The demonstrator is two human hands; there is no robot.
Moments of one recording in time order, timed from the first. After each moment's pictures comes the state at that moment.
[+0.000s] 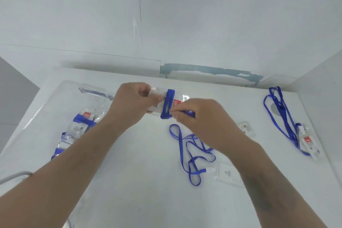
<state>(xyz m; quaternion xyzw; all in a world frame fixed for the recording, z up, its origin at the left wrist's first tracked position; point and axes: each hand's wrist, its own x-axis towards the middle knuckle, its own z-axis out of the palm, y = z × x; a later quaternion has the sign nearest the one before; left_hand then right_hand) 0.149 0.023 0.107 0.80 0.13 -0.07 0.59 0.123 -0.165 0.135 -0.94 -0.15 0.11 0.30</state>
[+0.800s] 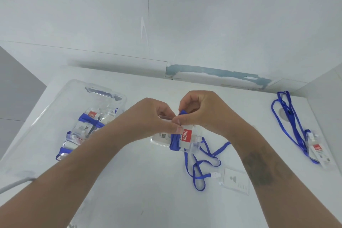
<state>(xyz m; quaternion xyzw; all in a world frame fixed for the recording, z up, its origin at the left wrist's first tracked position) 0.134 0.023 0.115 0.85 0.01 -0.26 0.45 0.160 -0.162 0.123 -0.83 -0.09 0.25 0.49</state>
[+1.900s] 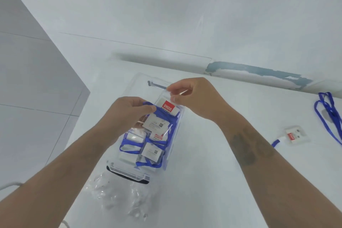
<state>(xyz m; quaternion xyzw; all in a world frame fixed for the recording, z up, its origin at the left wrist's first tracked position) 0.104 0.239 0.073 0.76 0.21 -0.20 0.59 0.168 0.044 0.086 -0.87 -0.11 0.18 0.44</state>
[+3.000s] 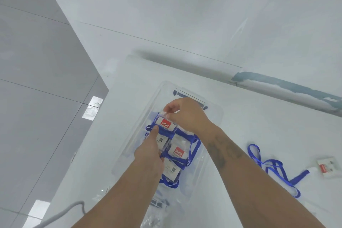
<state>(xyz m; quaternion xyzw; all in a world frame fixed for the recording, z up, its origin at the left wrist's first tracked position) 0.106 0.223 -0.027 0.32 0.63 -0.13 0.70 0.209 0.138 -0.005 -0.91 -0.12 0.26 0.31</state>
